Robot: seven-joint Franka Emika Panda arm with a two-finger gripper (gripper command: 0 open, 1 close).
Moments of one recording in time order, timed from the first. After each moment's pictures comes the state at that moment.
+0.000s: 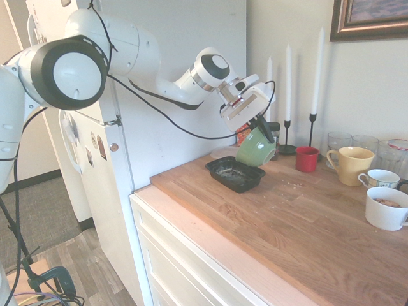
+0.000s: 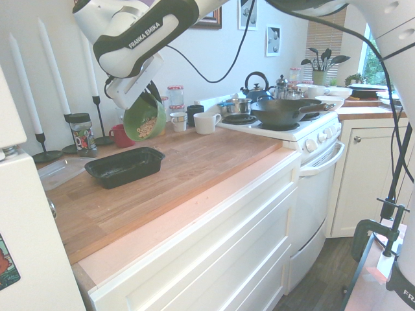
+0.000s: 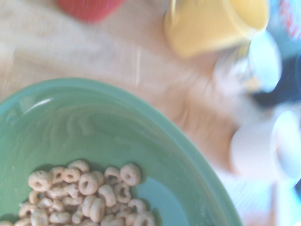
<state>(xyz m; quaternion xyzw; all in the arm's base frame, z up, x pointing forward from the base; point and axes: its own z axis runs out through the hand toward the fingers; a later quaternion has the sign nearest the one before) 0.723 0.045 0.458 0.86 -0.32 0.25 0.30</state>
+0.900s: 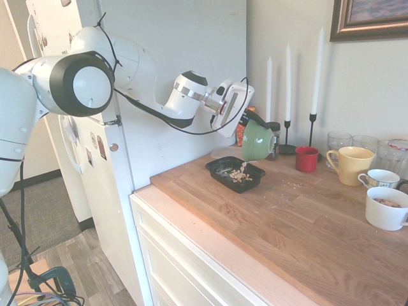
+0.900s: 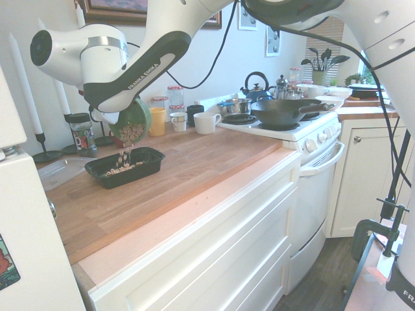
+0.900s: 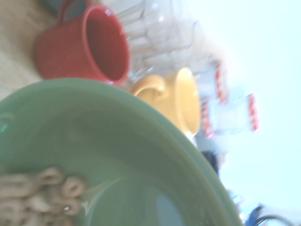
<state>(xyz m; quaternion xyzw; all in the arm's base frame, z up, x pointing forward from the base) 0.724 0.113 0.433 0.80 -0.19 0.38 0.42</state>
